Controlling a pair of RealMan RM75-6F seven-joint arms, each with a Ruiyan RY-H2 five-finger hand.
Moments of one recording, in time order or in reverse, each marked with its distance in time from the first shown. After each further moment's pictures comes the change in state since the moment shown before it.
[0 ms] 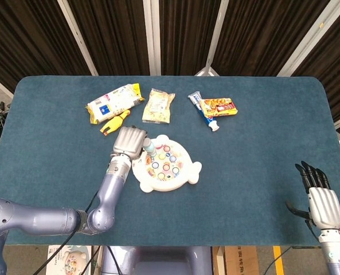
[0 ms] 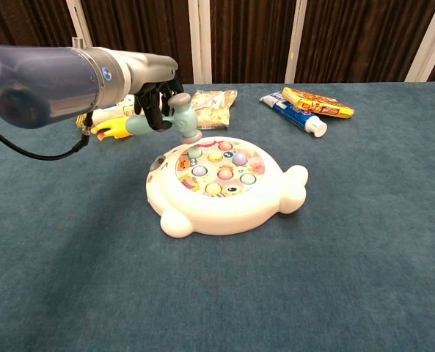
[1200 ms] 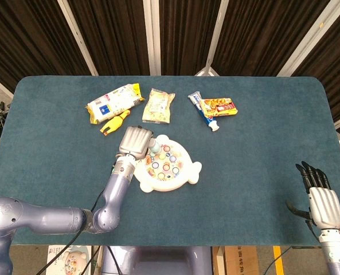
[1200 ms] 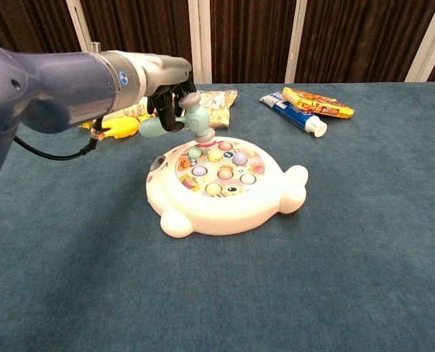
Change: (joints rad) left arm -0.039 -0.031 0.006 0.039 0.010 -0.009 -0.021; right arm 0.001 0.003 0.002 -0.003 0.010 -0.008 0.010
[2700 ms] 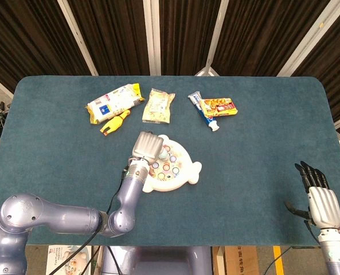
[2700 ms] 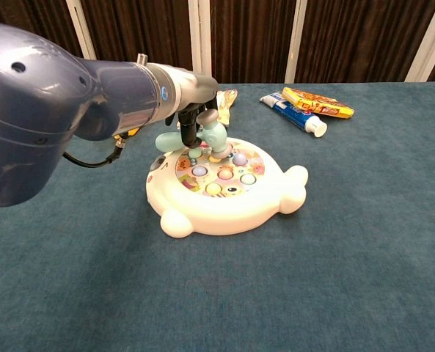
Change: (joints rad) left arm -0.127 -0.068 0.005 0.045 -0.162 0.021 0.167; right arm 0.003 0.005 0.003 -0.014 0.007 -0.010 0.026
